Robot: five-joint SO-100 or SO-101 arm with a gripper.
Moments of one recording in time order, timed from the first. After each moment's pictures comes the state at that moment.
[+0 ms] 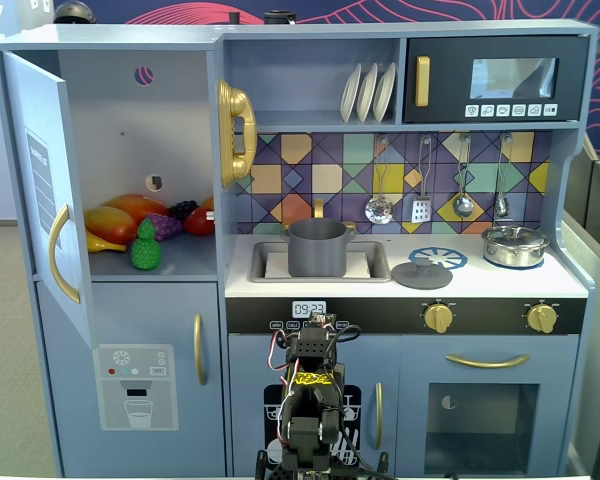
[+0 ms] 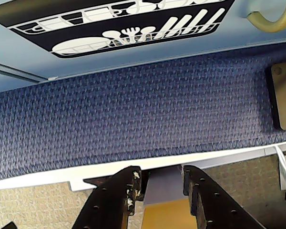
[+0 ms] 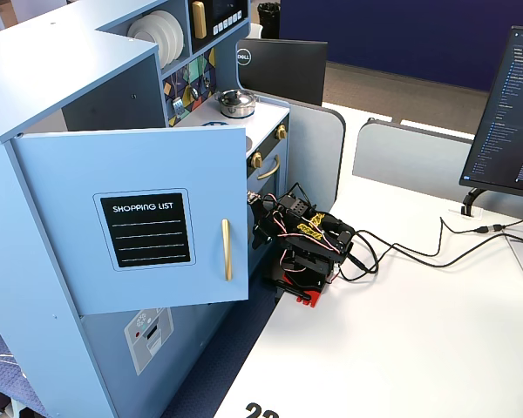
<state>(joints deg) 3.1 182.5 170.9 78.2 -88.9</state>
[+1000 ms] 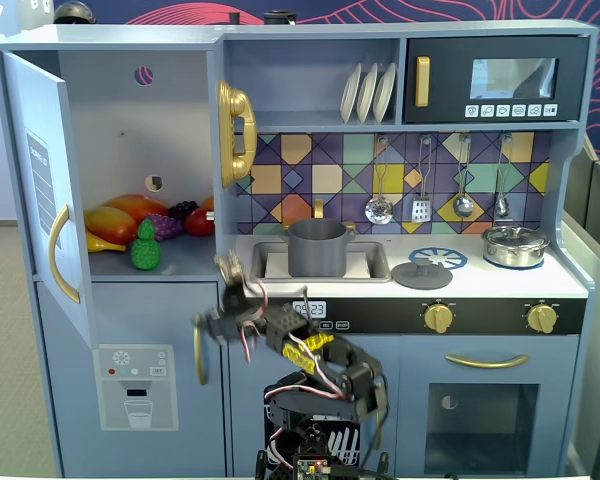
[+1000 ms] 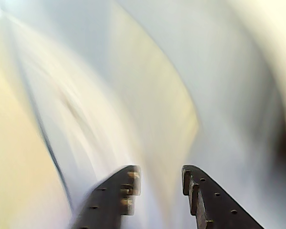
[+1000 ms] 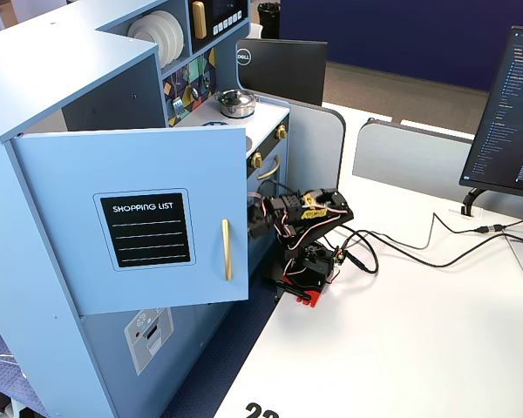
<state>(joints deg) -47.0 160.9 150.0 15.2 -93.8</state>
